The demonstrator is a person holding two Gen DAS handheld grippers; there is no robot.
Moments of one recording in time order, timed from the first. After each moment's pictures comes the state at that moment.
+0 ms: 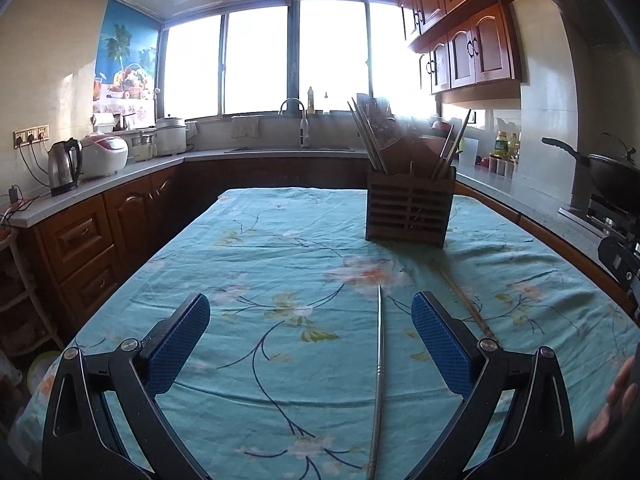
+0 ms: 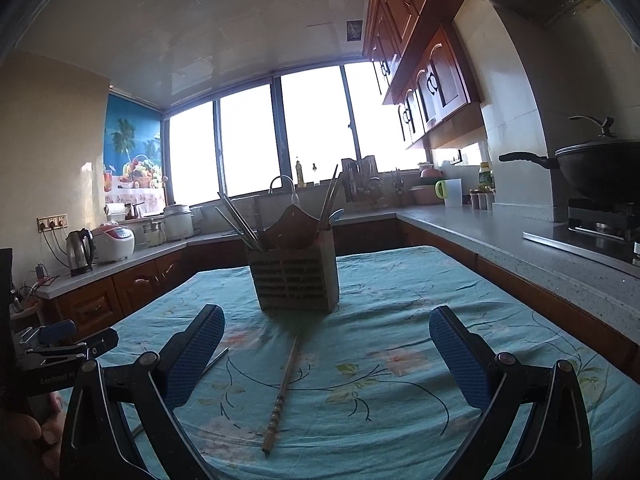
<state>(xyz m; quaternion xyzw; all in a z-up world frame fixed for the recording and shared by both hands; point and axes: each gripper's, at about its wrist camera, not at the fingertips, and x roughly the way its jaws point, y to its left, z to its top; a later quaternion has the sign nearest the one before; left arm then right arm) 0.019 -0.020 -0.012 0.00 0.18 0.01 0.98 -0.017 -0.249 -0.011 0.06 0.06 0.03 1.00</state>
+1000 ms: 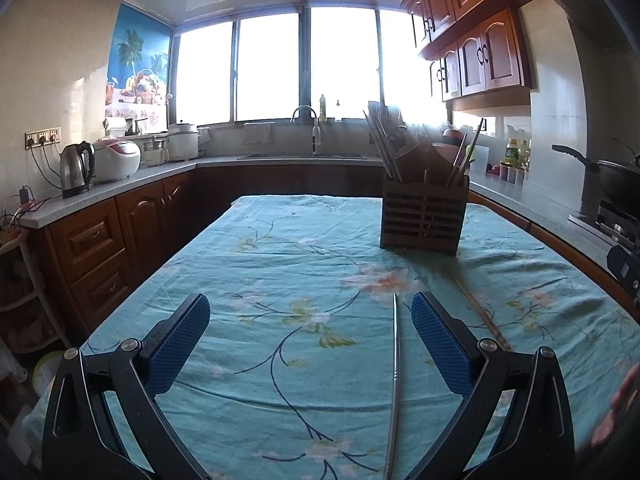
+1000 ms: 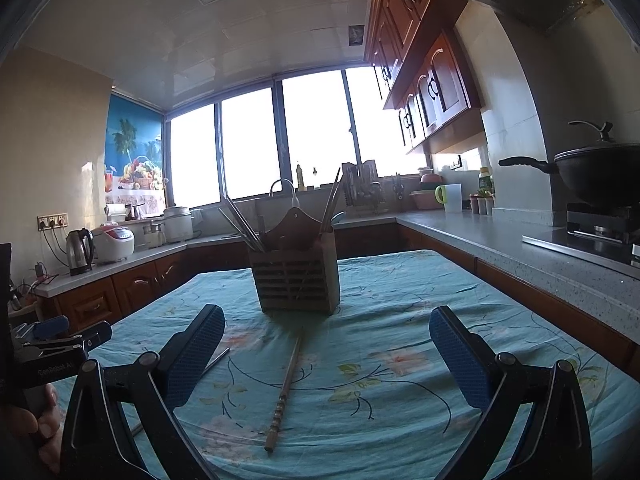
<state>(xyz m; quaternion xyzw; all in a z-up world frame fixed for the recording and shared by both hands) 0.015 -0.013 -0.010 0.00 0.16 0.03 0.99 -0.021 -0.242 -0.011 0.06 0.06 0.03 1.00</state>
